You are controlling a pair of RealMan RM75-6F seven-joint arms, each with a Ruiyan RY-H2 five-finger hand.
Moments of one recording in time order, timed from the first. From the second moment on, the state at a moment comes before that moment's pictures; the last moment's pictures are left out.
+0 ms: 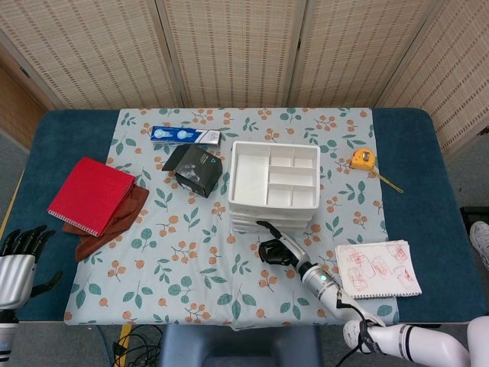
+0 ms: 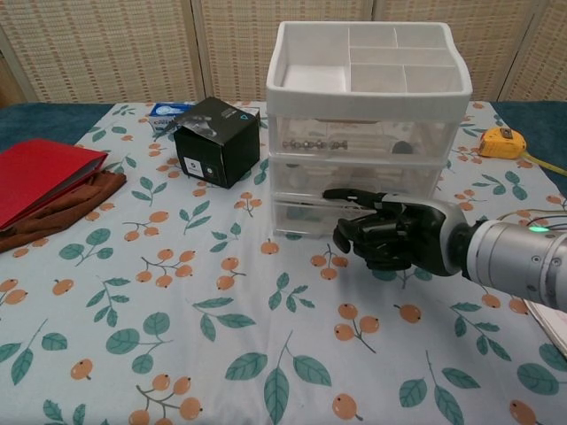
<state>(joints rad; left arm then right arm) -0.11 -1.10 -0.06 -1.68 1.44 1.45 0.21 0.58 -1.62 0.26 -1.55 -1.12 0.63 0.74</state>
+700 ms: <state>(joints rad) -0.12 -1.10 -0.06 -1.68 1.44 1.45 0.23 0.56 -1.60 0.25 -1.57 -1.16 0.64 0.74</state>
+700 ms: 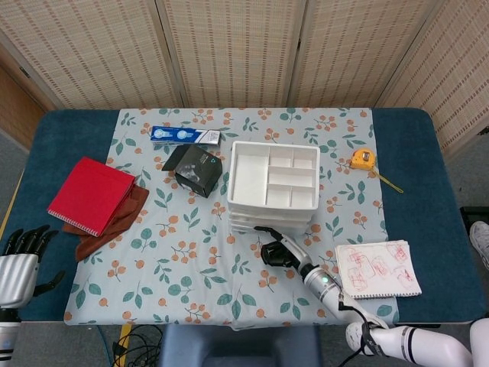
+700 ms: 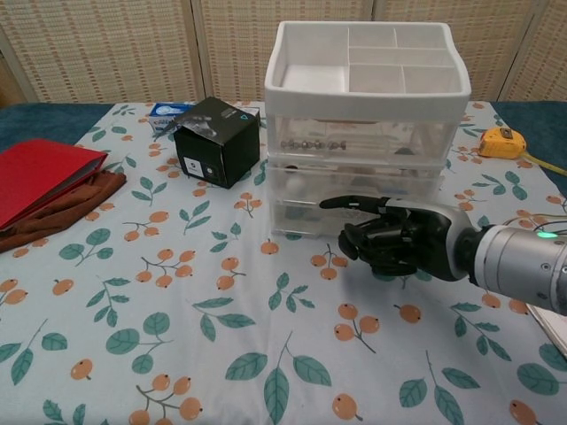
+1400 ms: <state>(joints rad) -0.12 -1.11 -0.05 -1.69 1.45 1.45 0.23 0.49 -1.47 0.16 -1.76 -1.33 0.70 0.73</state>
